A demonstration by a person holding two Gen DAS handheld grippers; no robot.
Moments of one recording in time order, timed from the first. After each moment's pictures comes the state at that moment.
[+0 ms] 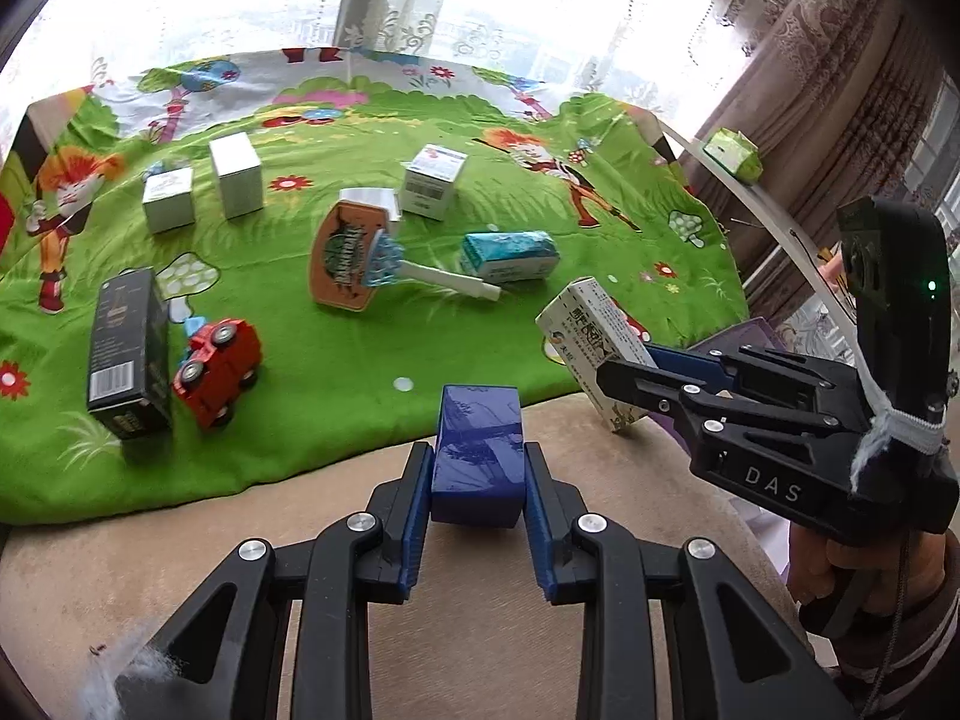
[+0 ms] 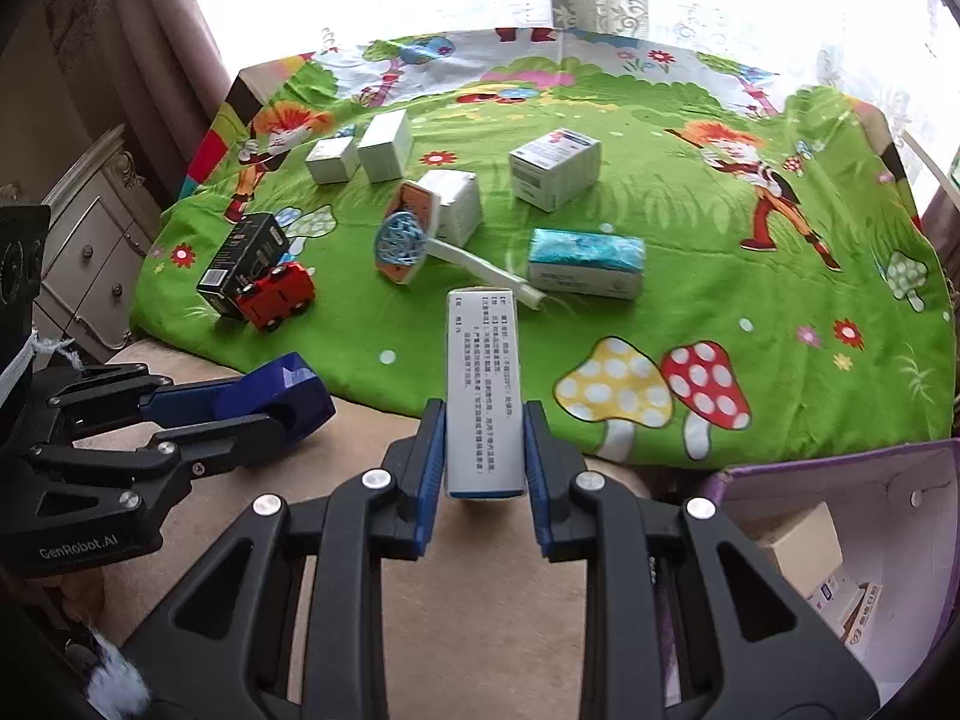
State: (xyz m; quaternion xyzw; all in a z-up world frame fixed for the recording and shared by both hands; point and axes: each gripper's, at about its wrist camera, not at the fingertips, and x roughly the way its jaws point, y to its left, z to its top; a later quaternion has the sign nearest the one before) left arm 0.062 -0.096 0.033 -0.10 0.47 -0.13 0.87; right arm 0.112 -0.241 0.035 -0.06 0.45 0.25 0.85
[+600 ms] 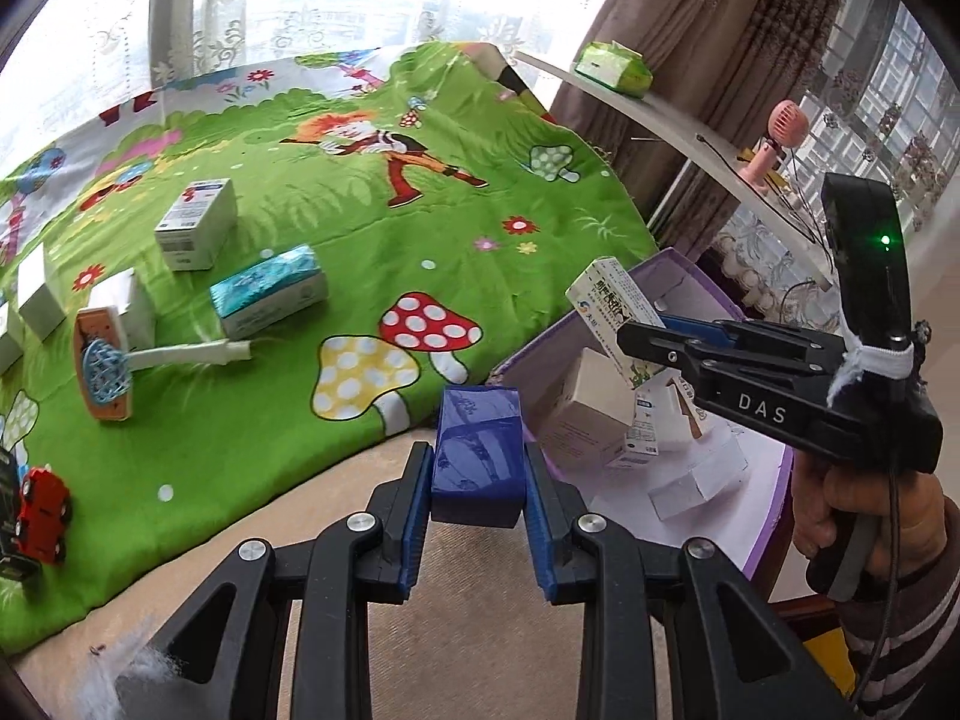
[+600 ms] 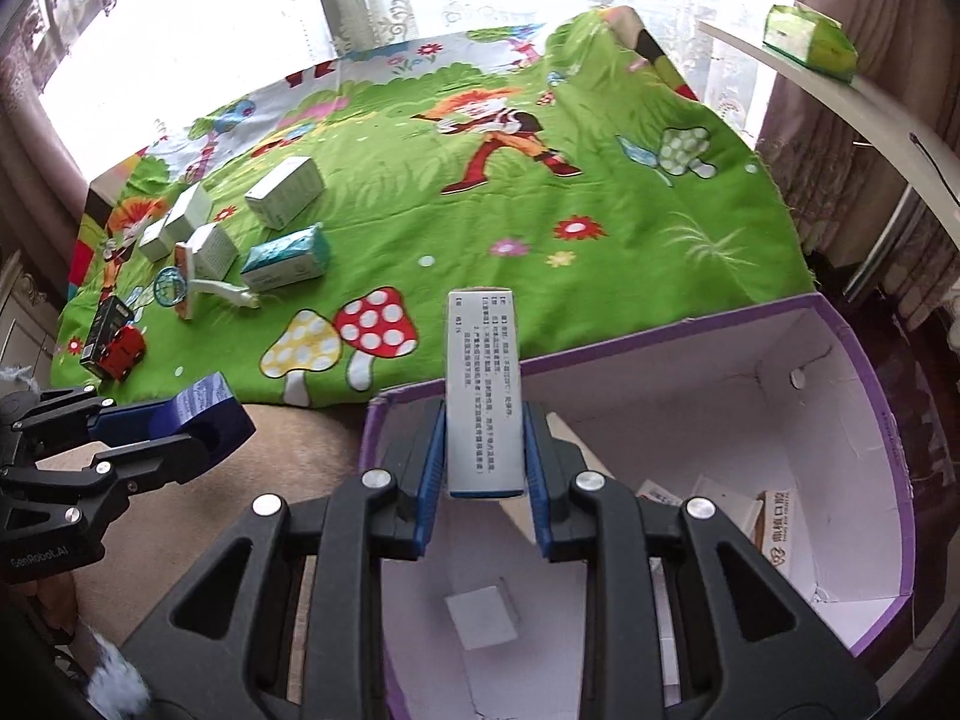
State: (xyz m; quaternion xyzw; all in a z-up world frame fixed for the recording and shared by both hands) left arm 0.097 -0.224 0.037 -0.01 0.48 -0.24 0.84; right arm 0.123 -0.404 0.029 0.02 0.46 0.10 0.88
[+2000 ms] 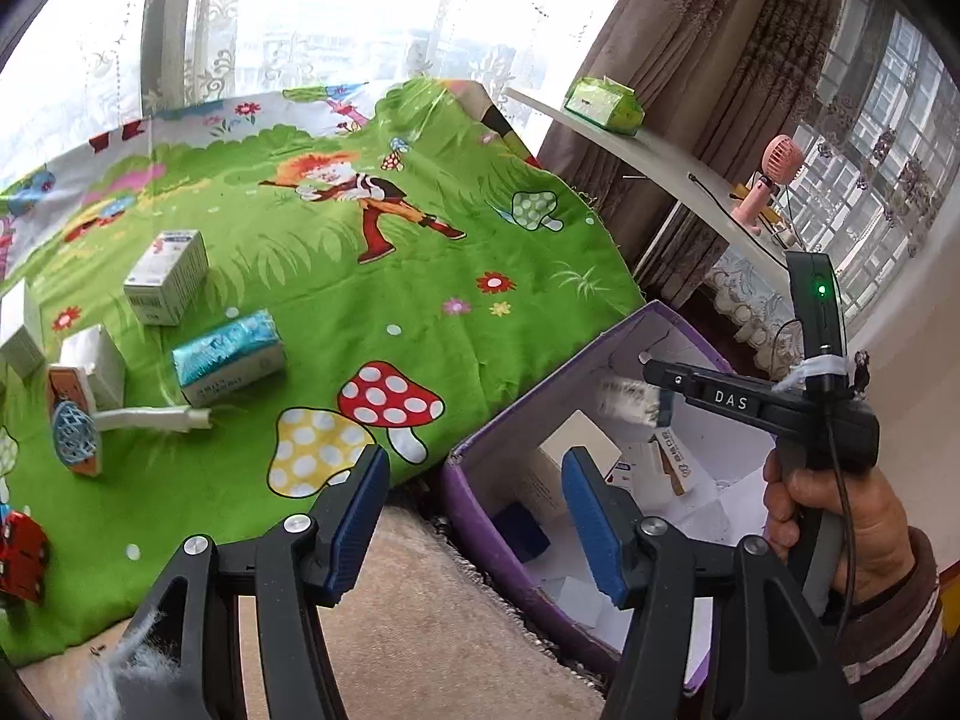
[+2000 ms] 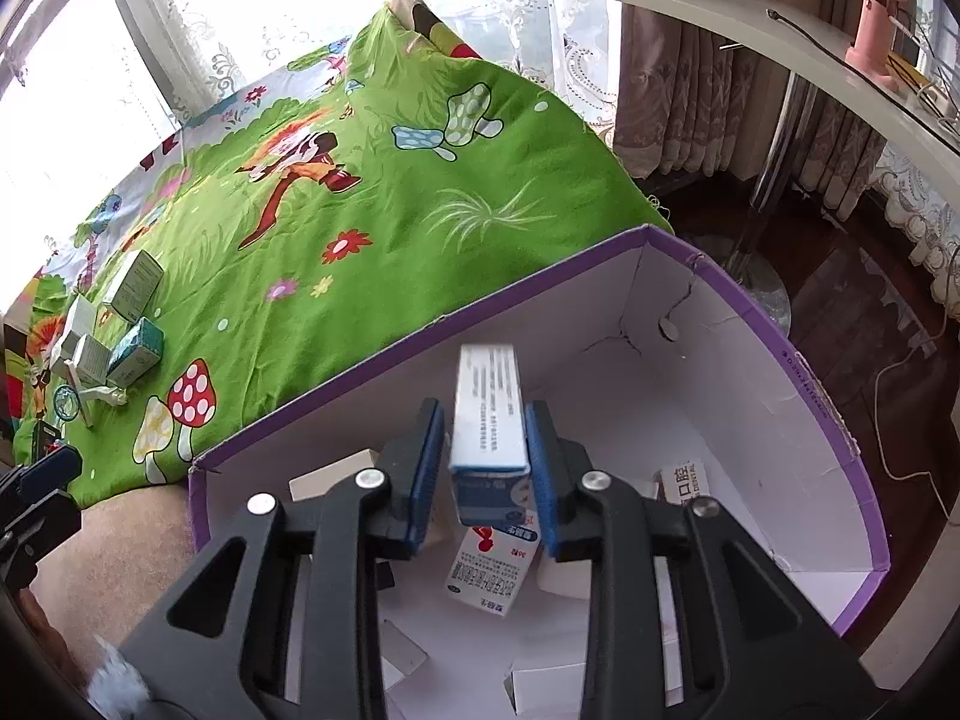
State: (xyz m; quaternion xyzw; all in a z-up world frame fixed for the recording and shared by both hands) left arm 0.112 -0.246 0.050 -0.03 0.44 -0.24 0.87; right arm 0.144 -0.500 0.006 0.11 0.47 -0.03 0.87
